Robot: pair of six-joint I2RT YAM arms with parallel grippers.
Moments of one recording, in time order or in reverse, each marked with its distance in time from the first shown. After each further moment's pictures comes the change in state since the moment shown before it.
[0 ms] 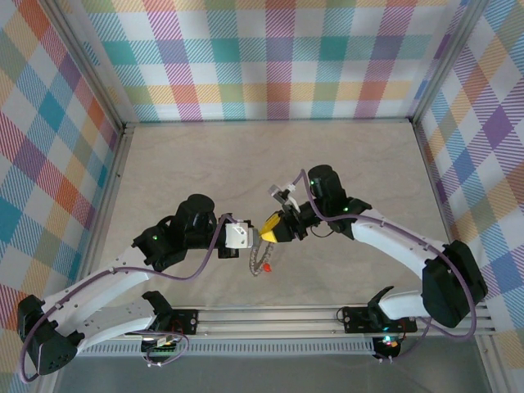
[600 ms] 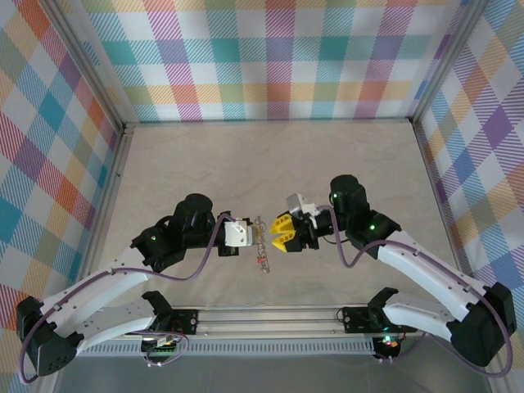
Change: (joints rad) left arm 0.000 -0.010 0.000 0.024 -0.016 -0.004; right arm 0.038 -0.306 -0.074 -0.096 0.262 -0.476
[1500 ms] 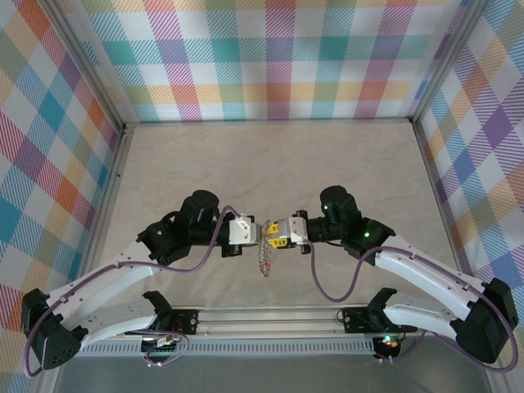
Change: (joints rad) left arm 0.001 0.063 0.036 -0.029 0.075 -0.072; right arm 0.095 0.008 -0.040 -0.039 0.329 -0.491
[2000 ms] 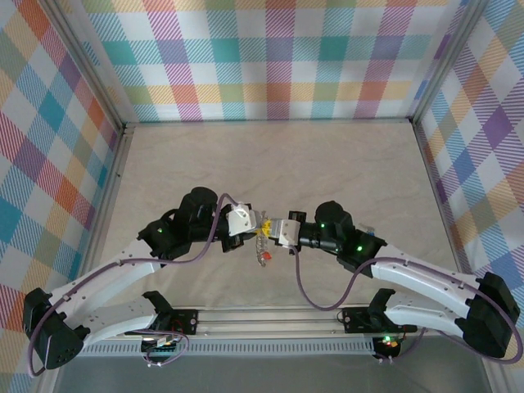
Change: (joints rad) left arm 0.021 0.019 0.000 0.032 -0.091 -0.153; right arm 0.145 -0.008 -0.135 0.320 0.426 0.114
